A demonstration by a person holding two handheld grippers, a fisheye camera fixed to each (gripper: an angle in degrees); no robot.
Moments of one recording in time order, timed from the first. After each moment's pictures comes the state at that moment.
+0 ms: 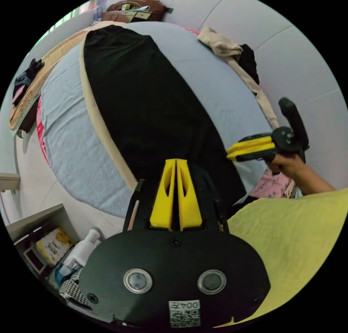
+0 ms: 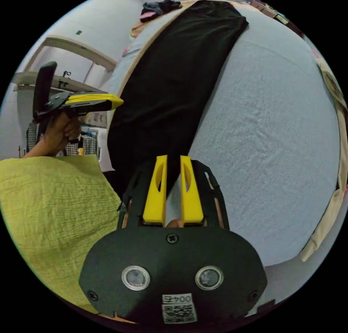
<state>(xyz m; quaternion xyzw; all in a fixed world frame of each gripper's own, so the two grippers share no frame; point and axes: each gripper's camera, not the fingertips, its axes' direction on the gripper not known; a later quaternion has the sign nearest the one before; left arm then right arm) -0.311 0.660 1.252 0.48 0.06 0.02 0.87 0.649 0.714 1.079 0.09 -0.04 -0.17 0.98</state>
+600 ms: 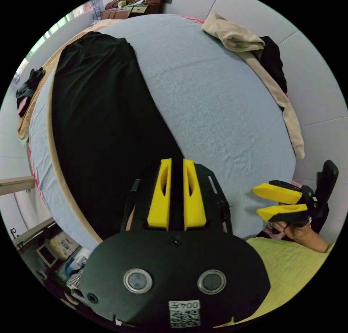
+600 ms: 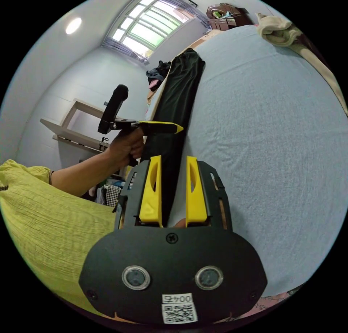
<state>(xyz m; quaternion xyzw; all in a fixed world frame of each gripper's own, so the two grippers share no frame) -0.270 0.534 1.121 0.44 0.00 -0.03 0.90 0.930 0.752 1.032 0.30 -0.28 -0.09 0.91</state>
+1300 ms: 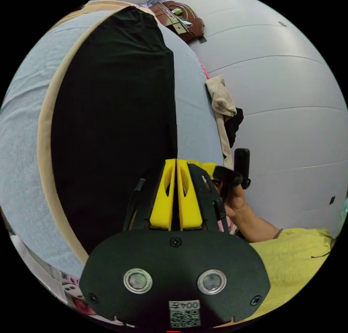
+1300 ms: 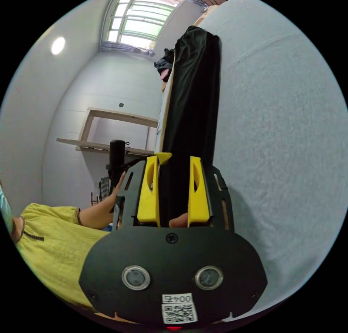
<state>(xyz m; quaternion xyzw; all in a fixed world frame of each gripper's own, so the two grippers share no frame) -0.433 0.618 1.137 0.53 0.35 -0.01 0.77 1.011 0.557 1.046 0.22 -0.41 -0.10 0.88</state>
